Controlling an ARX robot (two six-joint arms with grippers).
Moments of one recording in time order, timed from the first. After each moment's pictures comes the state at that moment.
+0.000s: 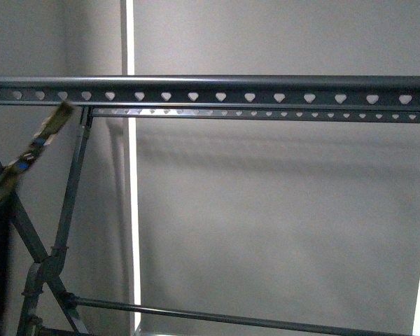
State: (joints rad) left arm 0.03 1.18 0.68 -0.02 0.33 -0.10; right arm 0.00 0.00 0.01 0.00 0.00 0.00
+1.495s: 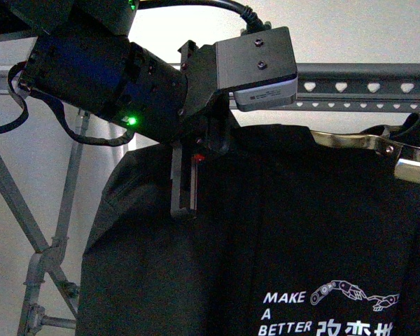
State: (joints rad) left arm -0.38 1.68 1.41 -0.06 0.43 1.32; right arm 0.00 0.00 0.01 0.00 0.00 0.00
